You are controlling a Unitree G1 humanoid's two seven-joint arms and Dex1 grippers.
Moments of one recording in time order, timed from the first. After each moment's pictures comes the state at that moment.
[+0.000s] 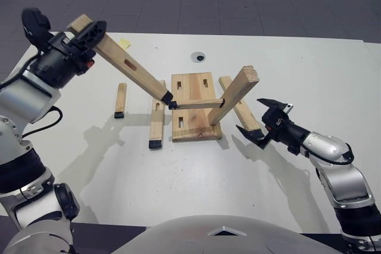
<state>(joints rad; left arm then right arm) -0.32 0.62 0.51 -0.29 -1.46 0.99 0.16 0.14 -0.66 0.05 -0.43 0.12 0.31 0.69</state>
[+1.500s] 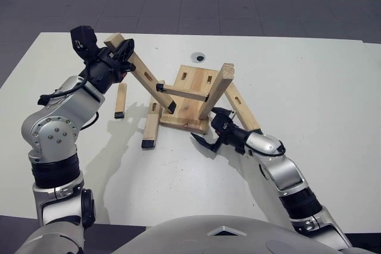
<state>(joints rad) -0.35 0.50 0.26 -0.34 -1.09 0.82 0.19 -0.07 -0.31 0.35 -0.17 -0.03 0.30 0.54</state>
